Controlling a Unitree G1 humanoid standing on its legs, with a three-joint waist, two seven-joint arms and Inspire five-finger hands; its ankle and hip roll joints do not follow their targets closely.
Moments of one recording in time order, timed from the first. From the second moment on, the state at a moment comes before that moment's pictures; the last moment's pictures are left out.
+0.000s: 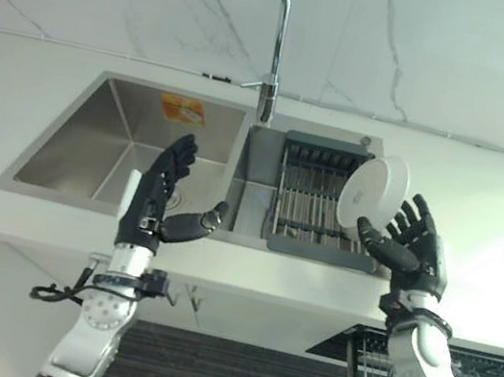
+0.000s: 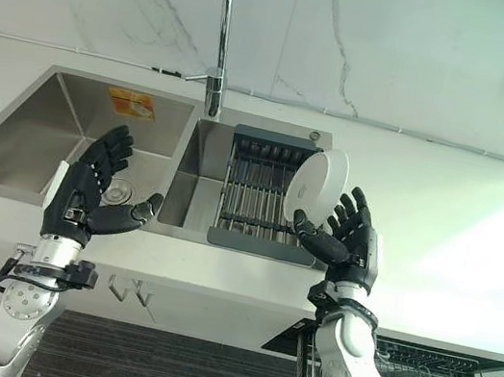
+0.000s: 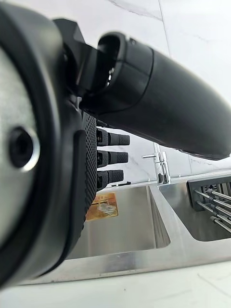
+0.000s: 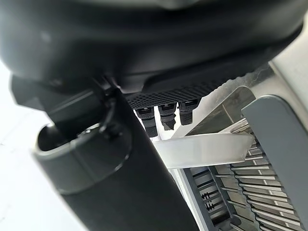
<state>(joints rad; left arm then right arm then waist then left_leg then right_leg) 0.06 0.45 -0.10 -0.19 -0.19 -0.19 0.25 -0.01 -0.34 0.05 -0.17 0.60 0.00 -0.33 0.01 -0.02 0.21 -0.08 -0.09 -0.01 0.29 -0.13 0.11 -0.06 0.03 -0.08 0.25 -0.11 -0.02</state>
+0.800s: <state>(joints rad) 0.05 0.45 -0.12 -0.16 -0.19 -0.15 0.23 -0.09 -0.36 0.05 -0.07 0.64 0.09 -0.33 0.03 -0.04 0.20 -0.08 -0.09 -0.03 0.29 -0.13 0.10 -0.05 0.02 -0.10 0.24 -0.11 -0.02</state>
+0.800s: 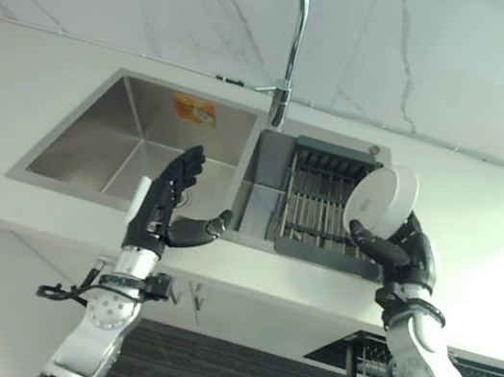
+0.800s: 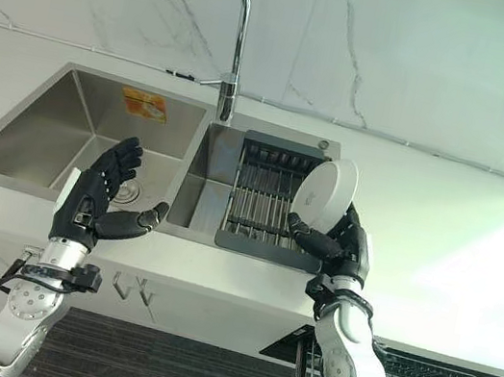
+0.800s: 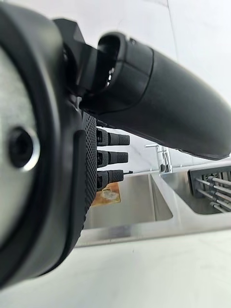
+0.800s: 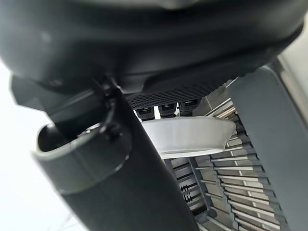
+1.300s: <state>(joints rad) 0.05 0.45 -0.12 -0.13 -0.19 -0.13 0.23 -0.19 -0.37 0.01 0.02 0.69 0.09 -0.41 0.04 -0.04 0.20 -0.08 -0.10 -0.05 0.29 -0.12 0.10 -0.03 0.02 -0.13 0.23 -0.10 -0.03</state>
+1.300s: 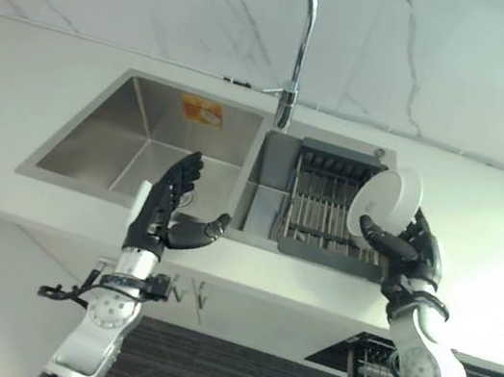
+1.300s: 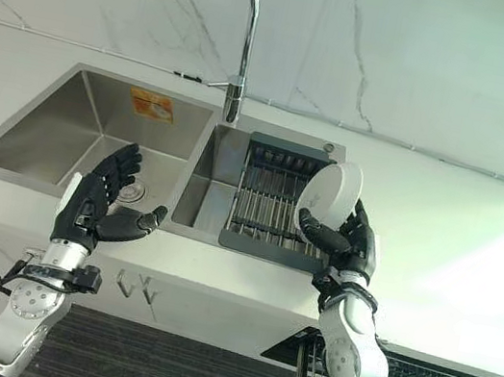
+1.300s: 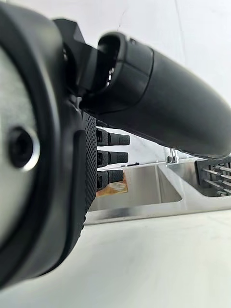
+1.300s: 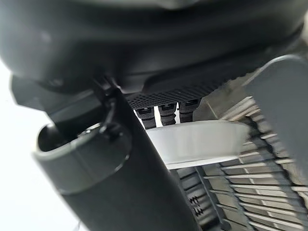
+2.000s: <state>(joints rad) -0.03 0.50 -0.14 -0.09 -0.27 -0.11 0.23 -0.53 -0.56 0.03 0.48 0.80 0.14 -0.32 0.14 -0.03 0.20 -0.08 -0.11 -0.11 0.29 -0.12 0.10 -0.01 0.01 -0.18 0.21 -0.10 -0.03</state>
